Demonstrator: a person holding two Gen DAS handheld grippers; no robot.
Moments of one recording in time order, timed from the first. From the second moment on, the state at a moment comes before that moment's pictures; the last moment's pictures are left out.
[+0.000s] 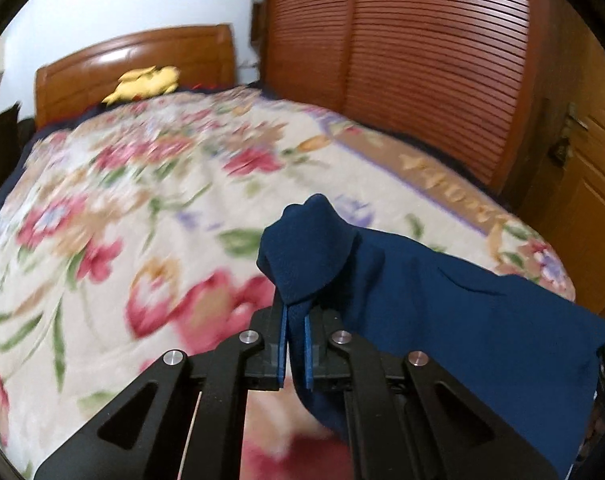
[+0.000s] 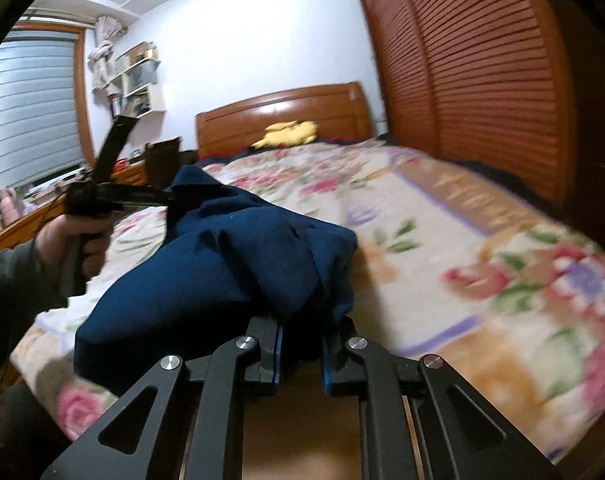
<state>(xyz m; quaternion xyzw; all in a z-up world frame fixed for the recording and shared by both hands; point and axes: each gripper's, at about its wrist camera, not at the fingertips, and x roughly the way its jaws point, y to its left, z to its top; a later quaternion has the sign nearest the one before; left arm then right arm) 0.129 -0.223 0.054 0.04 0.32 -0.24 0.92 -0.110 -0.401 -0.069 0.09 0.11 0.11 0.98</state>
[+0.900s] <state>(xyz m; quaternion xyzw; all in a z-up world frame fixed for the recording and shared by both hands) 0.138 -0.544 0.032 0.08 0.31 -0.38 0.87 -0.163 -0.682 -0.068 0.10 0.16 -0.16 0.97</state>
